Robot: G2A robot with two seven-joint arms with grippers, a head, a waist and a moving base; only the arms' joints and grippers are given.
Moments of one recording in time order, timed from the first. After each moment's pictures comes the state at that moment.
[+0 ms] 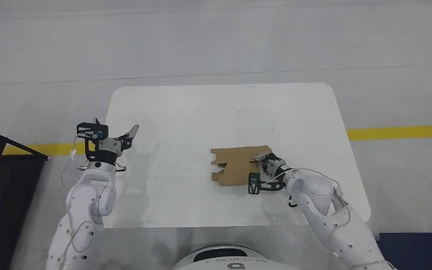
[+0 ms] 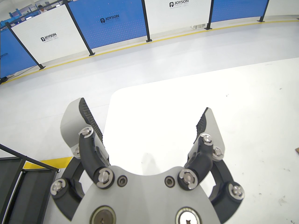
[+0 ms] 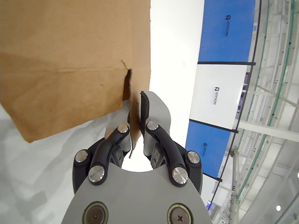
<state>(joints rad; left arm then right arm) 1.73 -1.15 -1.60 -1.80 1.33 0.00 0.00 -1.61 -1.08 1.21 -1.76 -2.59 -0.41 -0.08</state>
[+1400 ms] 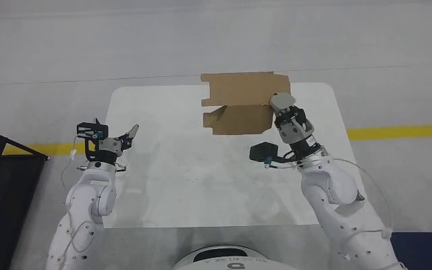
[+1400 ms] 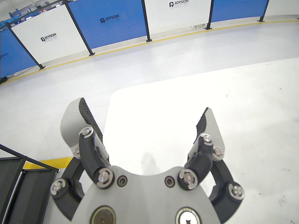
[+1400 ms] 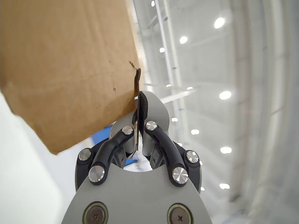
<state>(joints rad) 1.73 -1.15 -1.60 -1.80 1.33 0.00 0.00 -1.60 -1.09 1.28 -2.04 -2.25 0.15 -0.18</state>
